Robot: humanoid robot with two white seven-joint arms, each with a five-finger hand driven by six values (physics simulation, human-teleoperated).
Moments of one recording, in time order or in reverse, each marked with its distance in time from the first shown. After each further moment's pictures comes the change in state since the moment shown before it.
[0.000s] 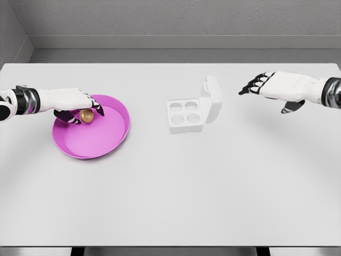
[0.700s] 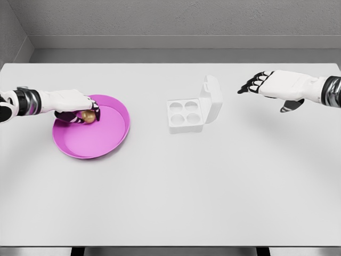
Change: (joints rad) left arm 0.000 -0.011 -0.005 0.018 -0.005 0.000 0.000; right arm -0.006 -0.001 -0.001 -0.007 -0.005 -0.003 0.000
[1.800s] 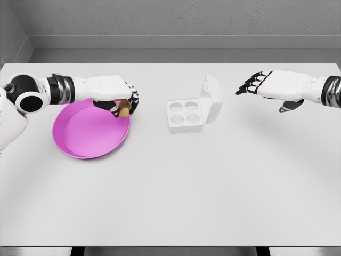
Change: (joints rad) left arm -0.044 -0.118 0.003 -0.162 0.081 -0.001 -0.001; right arm 0.002 -0.007 -0.003 -0.026 -0.002 -0.021 0.000
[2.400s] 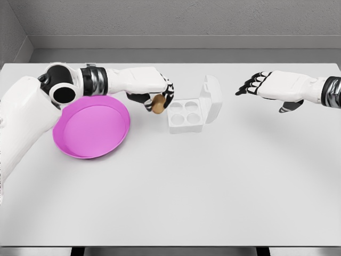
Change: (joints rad) left arm -0.060 -0.163 -0.010 0.007 0.000 0.000 0.000; right arm 0.002 0.000 0.001 0.000 0.001 -0.001 0.000
